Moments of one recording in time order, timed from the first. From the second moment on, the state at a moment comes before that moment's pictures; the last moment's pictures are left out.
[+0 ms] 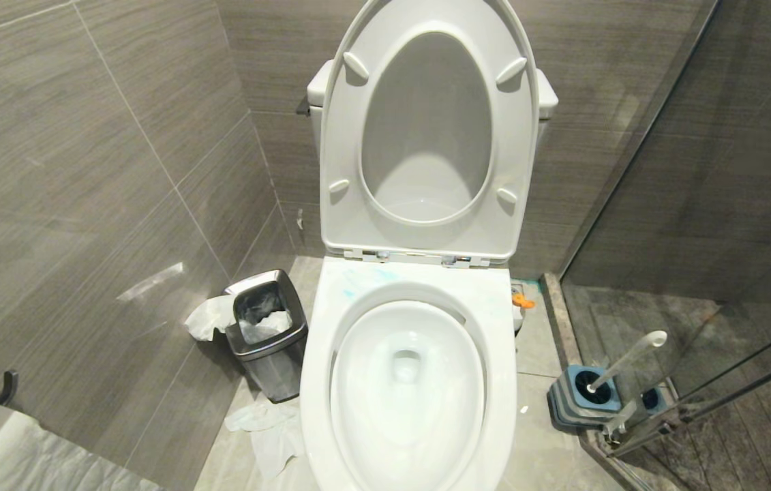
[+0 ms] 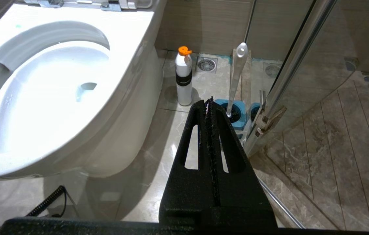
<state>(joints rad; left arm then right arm) 0.00 0.00 0.00 0.01 -0.02 0.02 0.01 0.00 0.00 0.00 -0.01 0.06</state>
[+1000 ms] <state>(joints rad) 0.00 0.00 0.00 0.01 -0.02 0.02 0.01 0.00 -0.01 0.01 -0.01 0.06</state>
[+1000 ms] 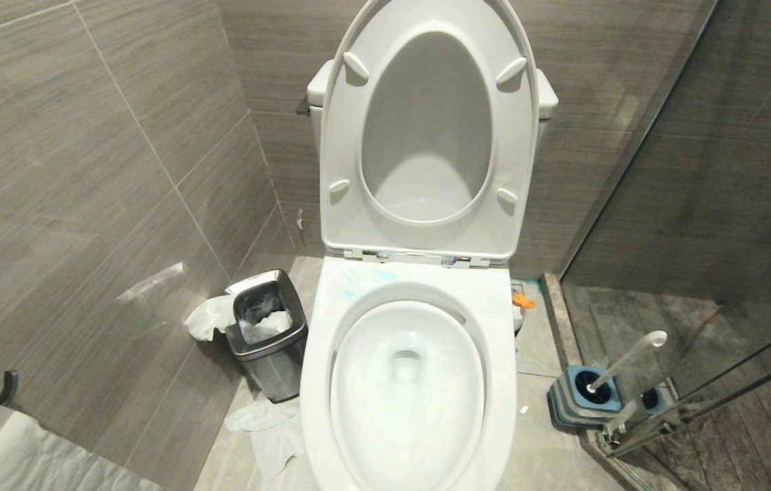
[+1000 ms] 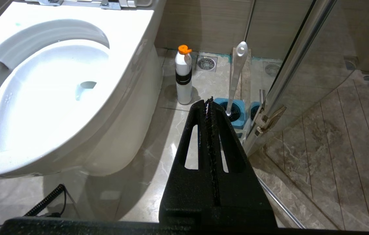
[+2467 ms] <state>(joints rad) 0.00 0.00 0.00 0.01 -0.02 0.02 0.01 0.00 -0.01 0.01 -0.02 0.06</state>
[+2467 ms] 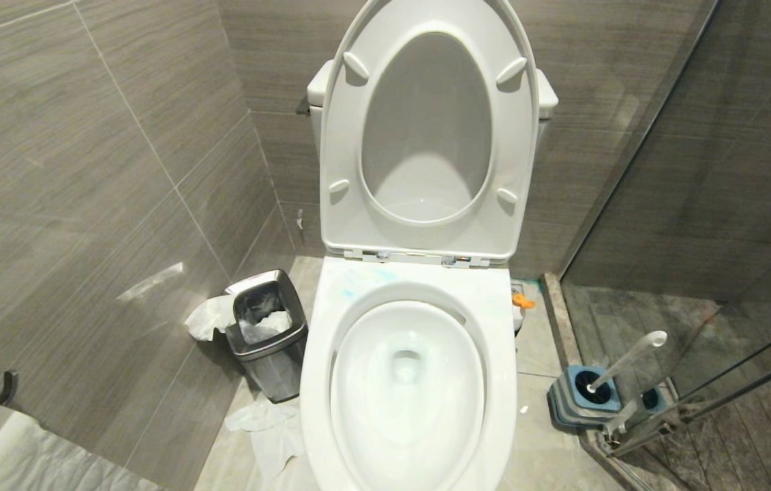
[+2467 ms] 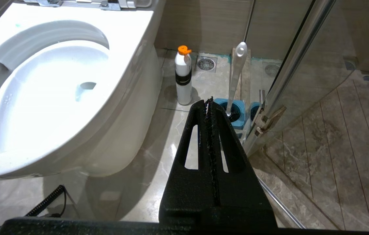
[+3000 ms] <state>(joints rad) 0.00 0.00 0.00 0.00 -0.02 0.02 0.01 0.00 -0.01 0.01 -0.01 0.06</state>
